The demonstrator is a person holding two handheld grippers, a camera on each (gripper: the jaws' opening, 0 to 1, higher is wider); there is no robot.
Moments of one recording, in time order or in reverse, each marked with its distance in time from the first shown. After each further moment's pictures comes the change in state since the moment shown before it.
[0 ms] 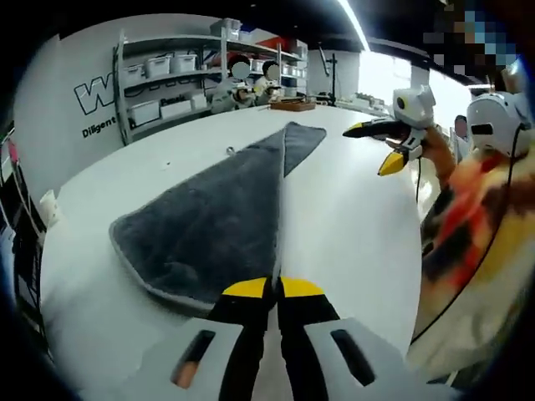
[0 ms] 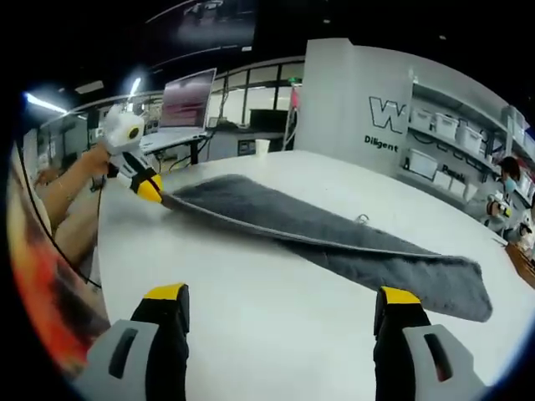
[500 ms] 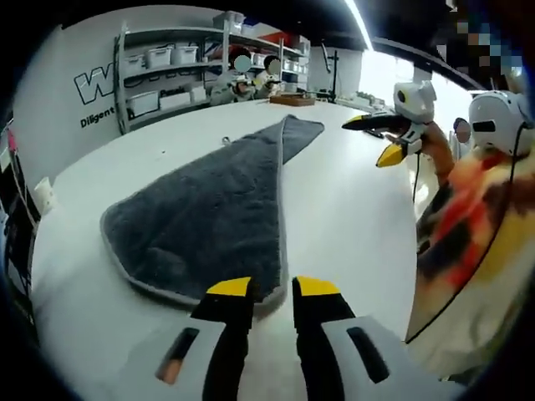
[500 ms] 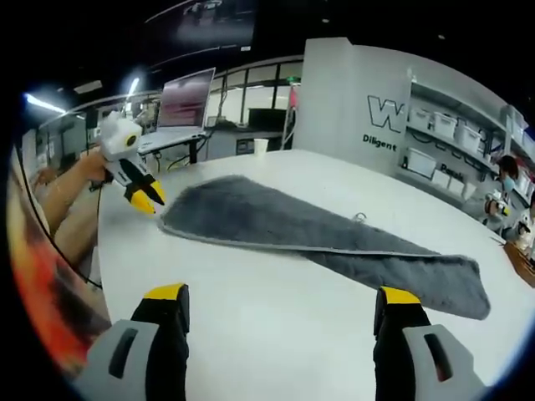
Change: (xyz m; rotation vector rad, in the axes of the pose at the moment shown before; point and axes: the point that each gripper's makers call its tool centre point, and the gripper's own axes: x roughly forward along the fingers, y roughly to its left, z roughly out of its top) left arm 0.003 -0.014 -0.003 -0.050 -0.018 -0.028; right arm -0.004 -0.002 -0.002 0.001 0.007 -0.009
